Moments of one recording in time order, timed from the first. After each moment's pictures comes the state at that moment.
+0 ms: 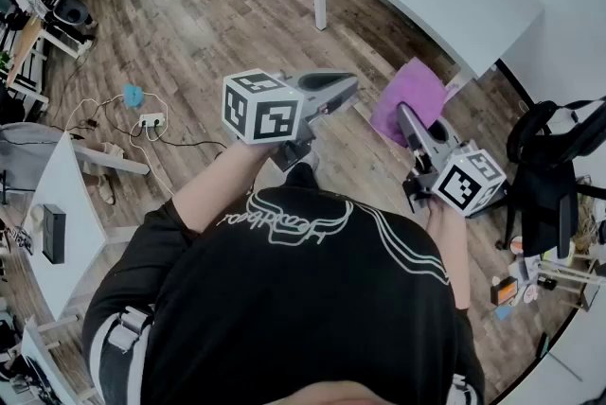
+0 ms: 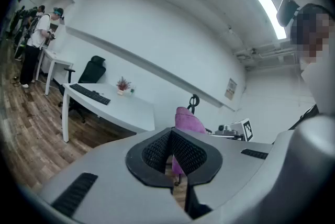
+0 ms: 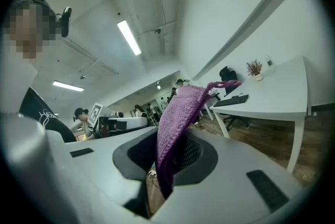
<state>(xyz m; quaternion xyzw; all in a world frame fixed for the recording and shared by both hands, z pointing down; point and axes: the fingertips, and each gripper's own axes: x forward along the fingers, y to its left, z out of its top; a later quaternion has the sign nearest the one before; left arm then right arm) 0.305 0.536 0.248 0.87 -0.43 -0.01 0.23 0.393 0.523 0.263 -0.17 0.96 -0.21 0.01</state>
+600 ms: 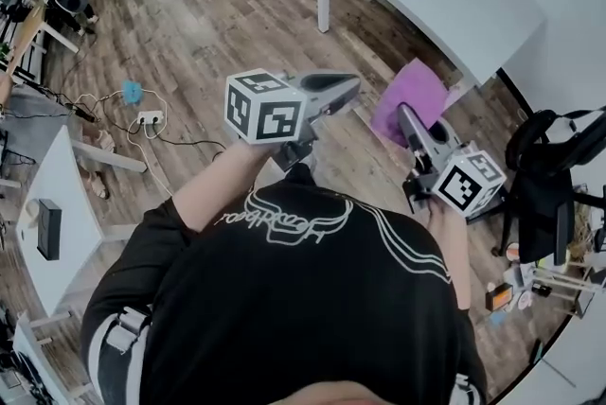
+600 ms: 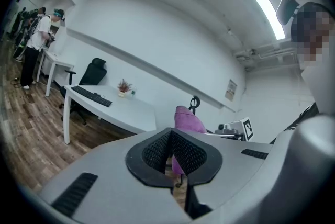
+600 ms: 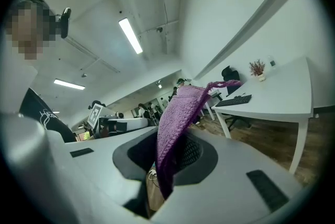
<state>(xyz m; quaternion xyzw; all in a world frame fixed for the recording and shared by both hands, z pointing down) 0.291 0.545 0.250 0.87 -0.43 -0.01 0.22 0.377 0.530 0.263 -0.16 0.96 -0.21 0.01</state>
